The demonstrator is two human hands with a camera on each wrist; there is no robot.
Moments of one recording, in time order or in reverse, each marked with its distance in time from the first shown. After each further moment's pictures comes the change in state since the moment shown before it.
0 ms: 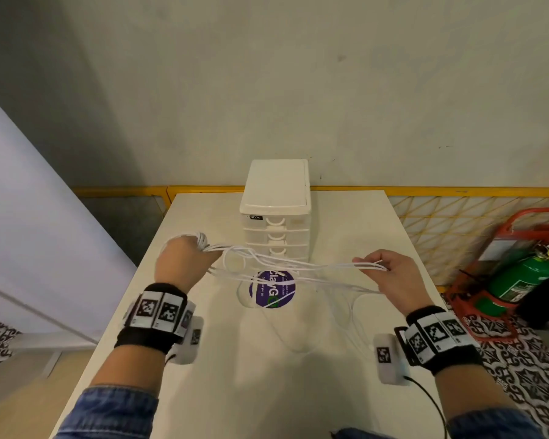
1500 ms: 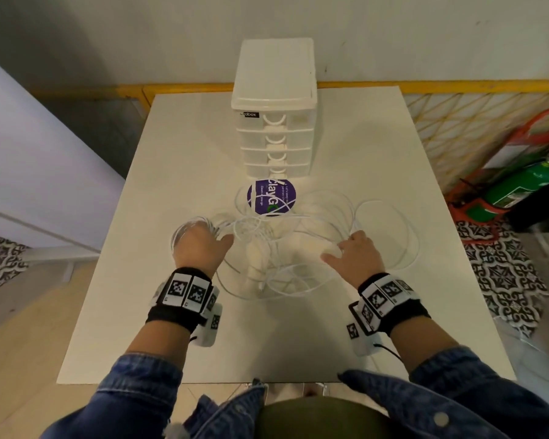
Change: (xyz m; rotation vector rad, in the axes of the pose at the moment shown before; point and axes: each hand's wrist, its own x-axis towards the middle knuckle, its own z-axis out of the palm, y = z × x) left_hand -0.085 -0.058 0.089 0.138 -0.150 -0.162; right_hand -0.075 0.102 0.062 -1.079 -0.363 0.237
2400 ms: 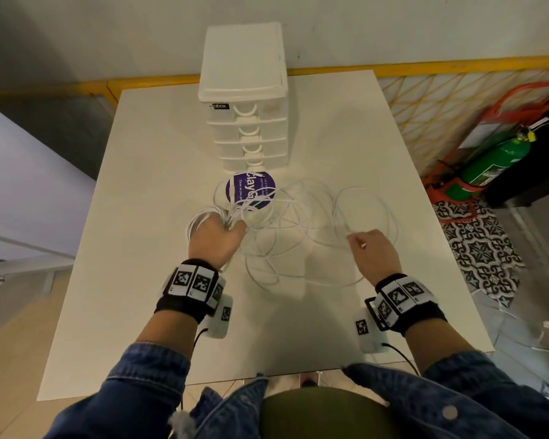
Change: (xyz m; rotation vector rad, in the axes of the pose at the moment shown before) left_hand -0.008 0.046 0.018 -0.313 -0.138 0.091; right_hand -0.013 0.061 0.002 0.358 0.163 0.125
